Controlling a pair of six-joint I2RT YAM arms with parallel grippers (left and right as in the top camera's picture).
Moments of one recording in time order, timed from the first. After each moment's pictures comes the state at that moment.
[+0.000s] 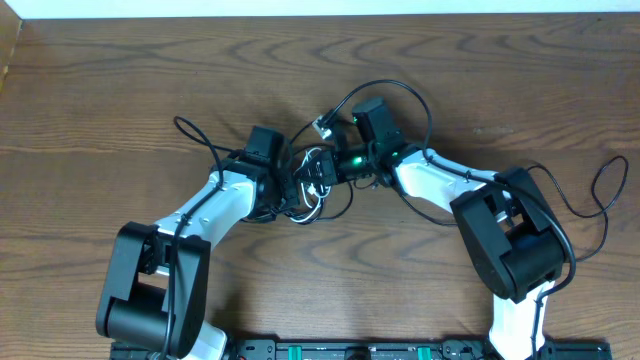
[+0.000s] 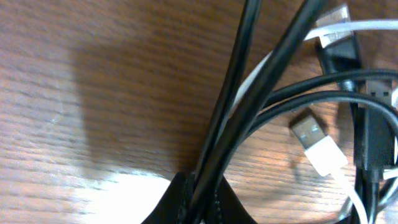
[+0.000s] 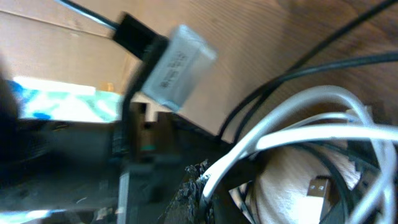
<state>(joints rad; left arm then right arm) -0.27 1.70 0.89 -0.54 0.15 -0.54 0.53 2.04 1.17 0.12 -0.97 0.57</state>
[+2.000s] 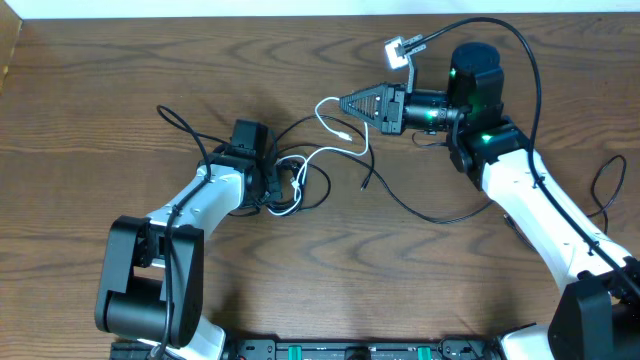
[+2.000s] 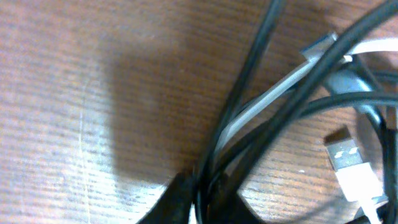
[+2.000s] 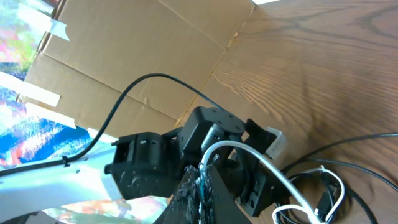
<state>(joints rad) -0.20 1.73 0.91 -0.52 0.01 -0.39 0.31 1.60 1.17 0.14 -1.02 0.70</state>
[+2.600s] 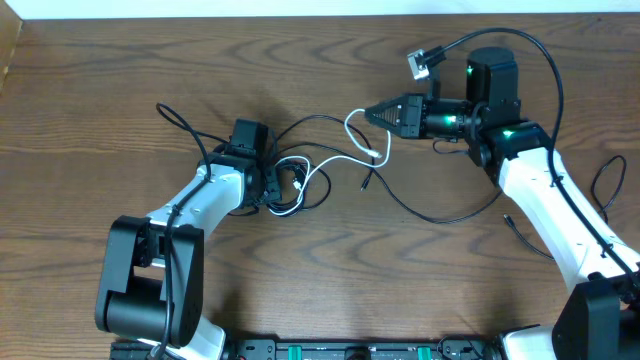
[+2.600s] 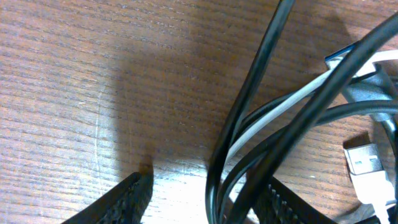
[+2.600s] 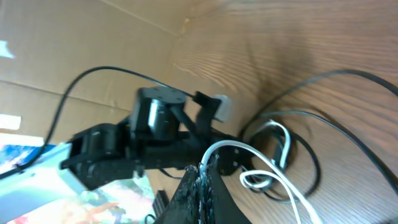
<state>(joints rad) -0.20 1.73 0.92 -0.52 -0.02 -0.38 0.23 1.58 1.17 -0.18 -0.97 0.58</state>
